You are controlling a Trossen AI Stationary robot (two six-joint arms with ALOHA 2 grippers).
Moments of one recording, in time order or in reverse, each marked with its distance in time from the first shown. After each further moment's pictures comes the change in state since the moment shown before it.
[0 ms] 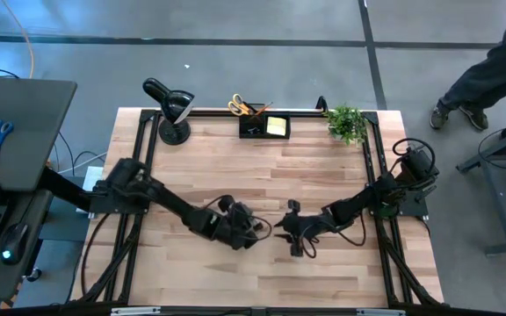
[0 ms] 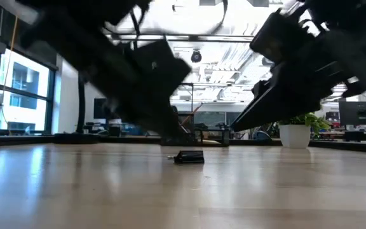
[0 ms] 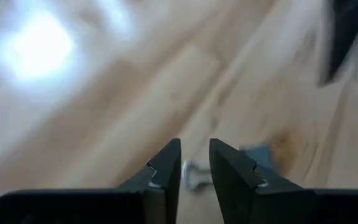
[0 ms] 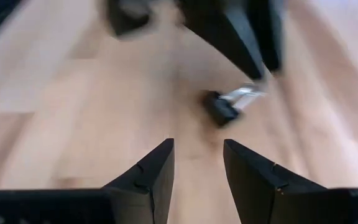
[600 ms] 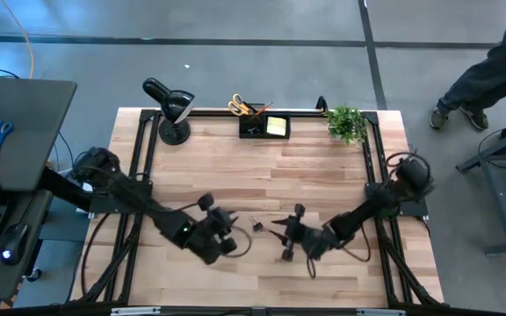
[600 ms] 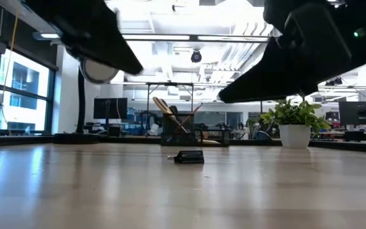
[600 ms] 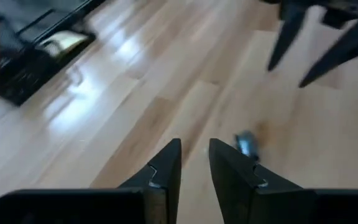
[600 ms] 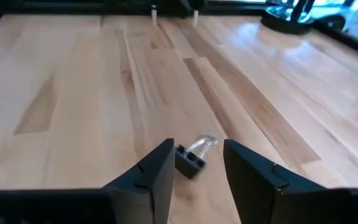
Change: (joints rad) left arm -0.170 -0.290 -0.003 -0.373 -0.205 0.035; right arm 0.140 0.090 0.080 0.095 0.495 0.071
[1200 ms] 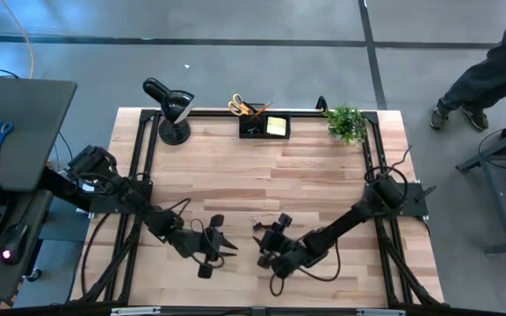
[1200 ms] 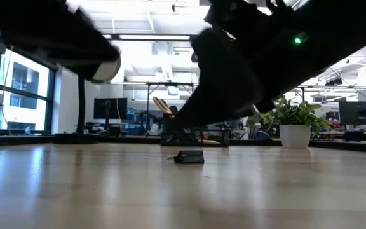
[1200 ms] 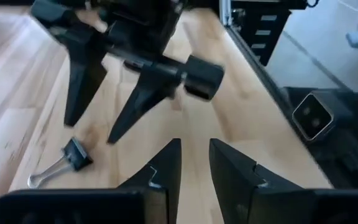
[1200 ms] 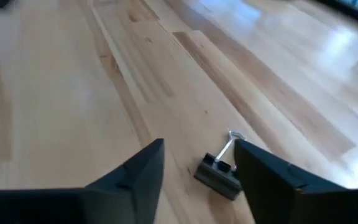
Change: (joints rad) left arm -0.064 -0.043 -0.336 0.829 0.509 0.448; right arm -0.004 0.266 0.434 -0.464 0.100 0.252
